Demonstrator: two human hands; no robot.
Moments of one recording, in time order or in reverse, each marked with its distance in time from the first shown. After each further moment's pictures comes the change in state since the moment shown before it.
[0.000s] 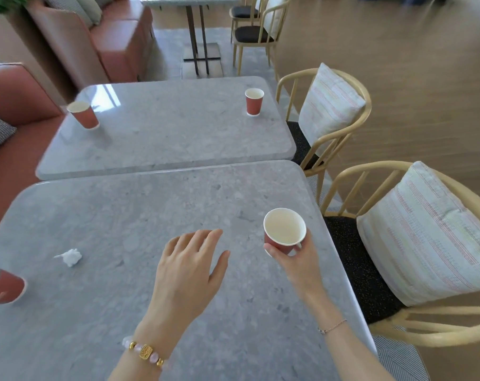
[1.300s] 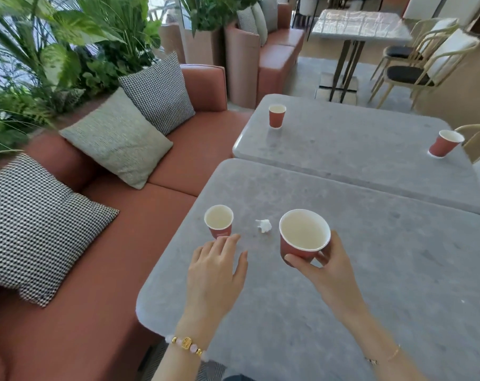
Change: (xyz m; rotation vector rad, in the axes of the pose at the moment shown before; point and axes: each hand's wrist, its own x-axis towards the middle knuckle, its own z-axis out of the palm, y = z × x) left_hand -0.196 -0.267 -0.074 0.009 0.322 -0.493; right_hand -0.166 -0.077 0.295 -0.028 -0.579 -0.195
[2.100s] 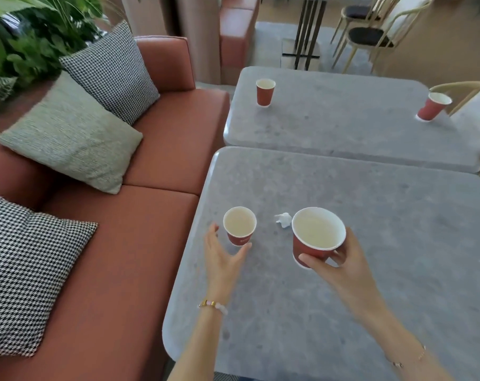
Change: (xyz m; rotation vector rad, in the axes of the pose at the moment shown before) left_hand 0.051 -0.125 0.106 -0.807 -0.196 -0.524; right_hand 0.011 0.004 0.082 -0.047 0.182 0.122
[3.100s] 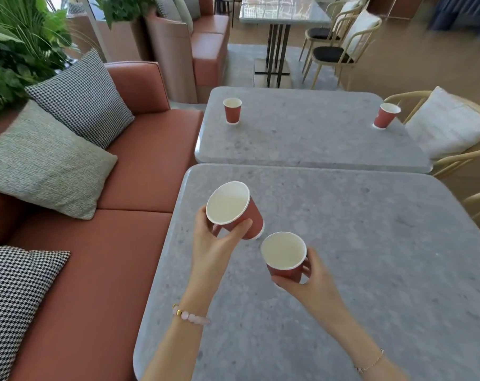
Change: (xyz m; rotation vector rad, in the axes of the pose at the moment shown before) left_hand -0.024 0.130 0.004 -0.465 -0.185 0.130; right_hand -0.006 0.024 -0.020 -0.126 0.040 0.057
